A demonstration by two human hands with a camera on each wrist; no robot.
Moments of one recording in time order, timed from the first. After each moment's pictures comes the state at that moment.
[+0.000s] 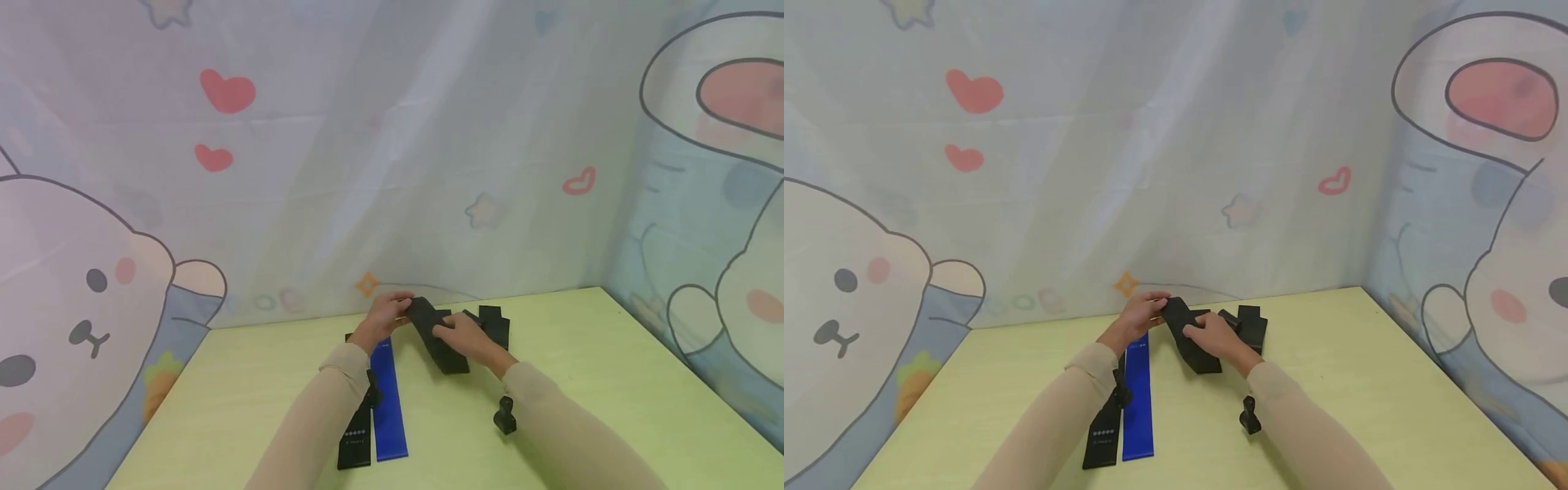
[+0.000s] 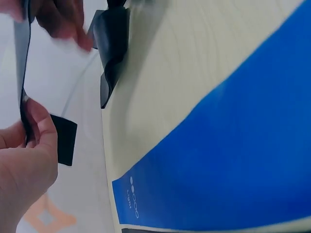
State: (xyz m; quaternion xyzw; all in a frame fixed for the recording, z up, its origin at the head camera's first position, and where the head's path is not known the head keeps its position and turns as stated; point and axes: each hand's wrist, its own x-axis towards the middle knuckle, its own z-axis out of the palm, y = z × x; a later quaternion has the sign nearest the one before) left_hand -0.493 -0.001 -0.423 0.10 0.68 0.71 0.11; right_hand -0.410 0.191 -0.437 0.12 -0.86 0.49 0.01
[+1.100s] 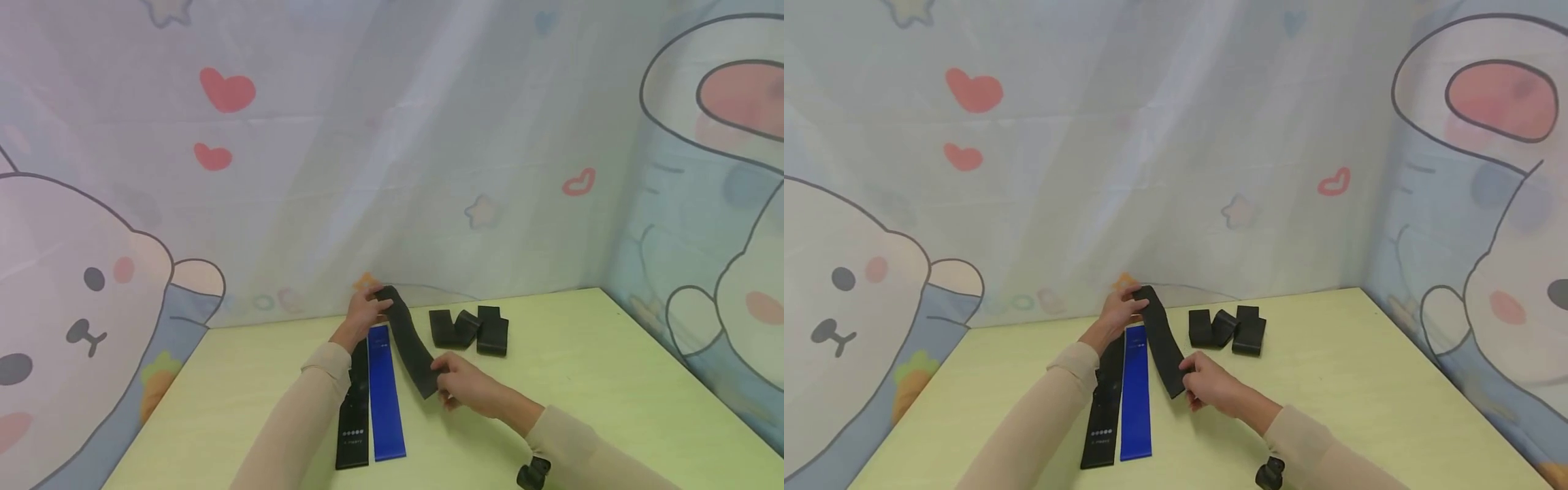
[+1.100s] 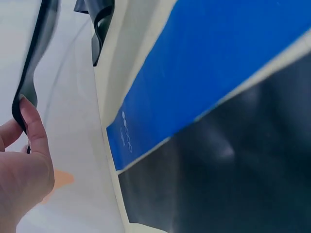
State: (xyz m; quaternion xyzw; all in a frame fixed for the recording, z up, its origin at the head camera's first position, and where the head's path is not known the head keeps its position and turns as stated) left_hand -0.495 -0.035 -0.416 0.07 0.70 0.71 0.04; right_hand -0.311 0.168 -0.427 0.09 -0.74 0.65 -0.13
